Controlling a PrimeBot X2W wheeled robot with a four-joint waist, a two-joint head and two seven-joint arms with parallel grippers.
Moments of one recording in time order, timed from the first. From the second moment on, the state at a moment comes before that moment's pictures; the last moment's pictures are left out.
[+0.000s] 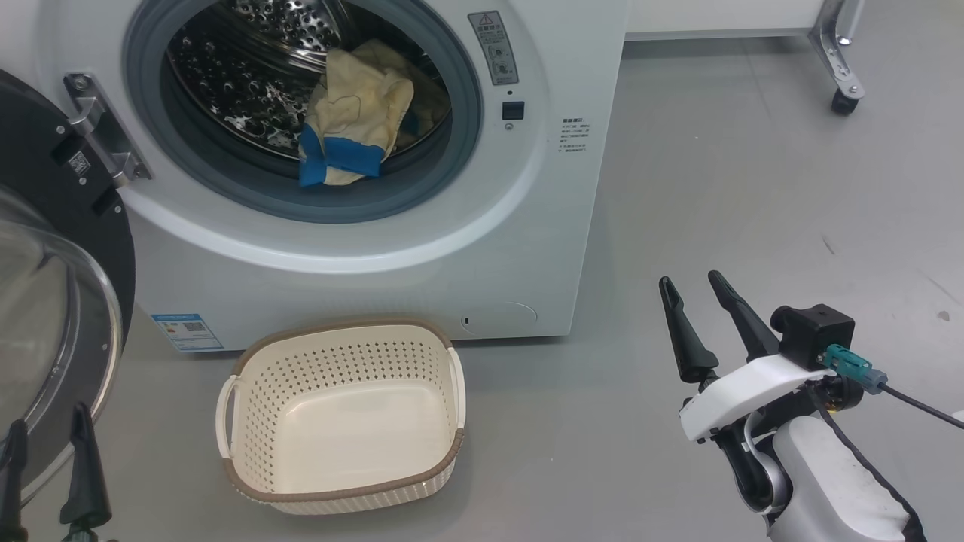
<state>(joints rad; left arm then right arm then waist) 0.09 0.31 -0.04 0.04 -0.56 -0.07 -0.25 -0.27 -0.16 0.39 0.38 0.52 0.12 -0.25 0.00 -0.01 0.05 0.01</state>
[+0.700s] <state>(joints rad) 0.08 0.30 -0.03 0.09 -0.55 -0.05 -0.25 -0.27 -0.16 0.42 0.38 0.54 0.12 -0.25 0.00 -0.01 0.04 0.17</state>
